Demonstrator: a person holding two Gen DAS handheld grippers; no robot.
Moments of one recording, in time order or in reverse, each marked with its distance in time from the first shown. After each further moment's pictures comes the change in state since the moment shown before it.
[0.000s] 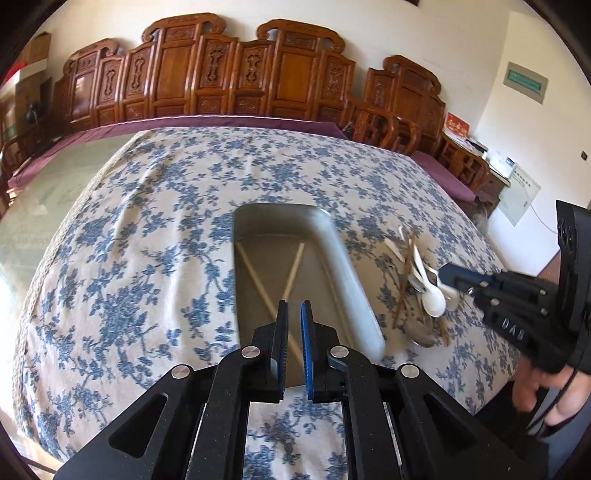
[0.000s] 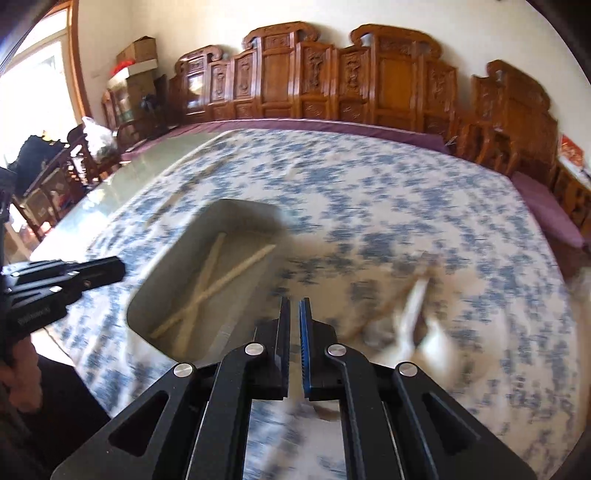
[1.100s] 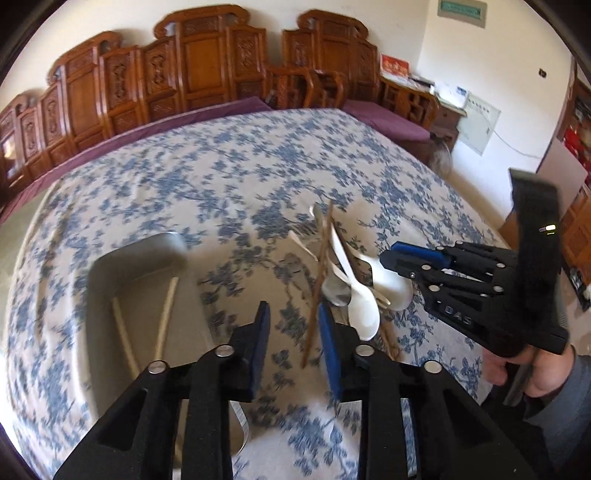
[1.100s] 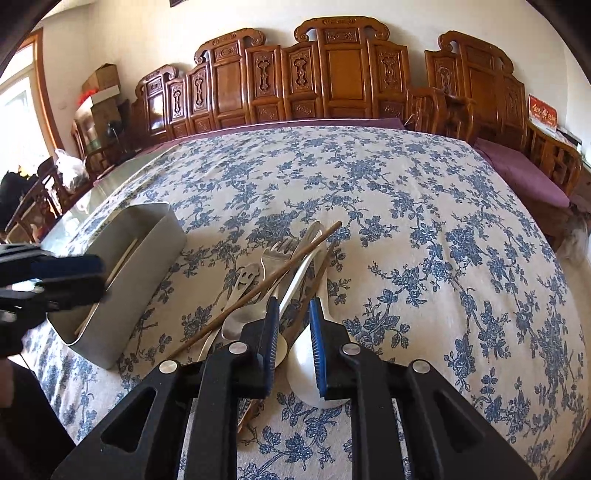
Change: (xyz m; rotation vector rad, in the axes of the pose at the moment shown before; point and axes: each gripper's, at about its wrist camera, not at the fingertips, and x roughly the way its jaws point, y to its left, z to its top) left arm 0.081 -0.124 0.033 0.267 0.124 -0.088; right arm 0.037 -0.110 -0.030 0.144 -0.023 0.009
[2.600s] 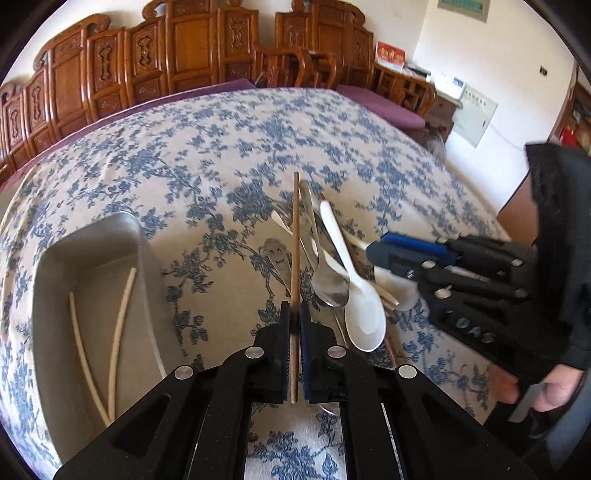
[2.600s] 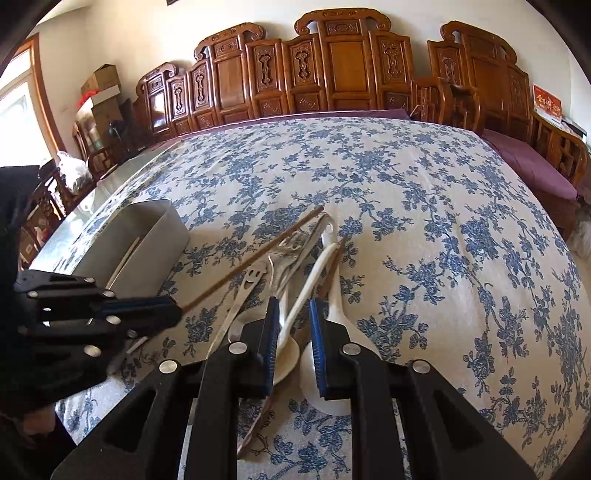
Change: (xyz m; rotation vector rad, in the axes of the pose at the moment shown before) left arm 0.034 0.000 -0.004 -0.021 0.029 -0.053; right arm 0.016 0.007 0.002 0.008 0.019 0.028
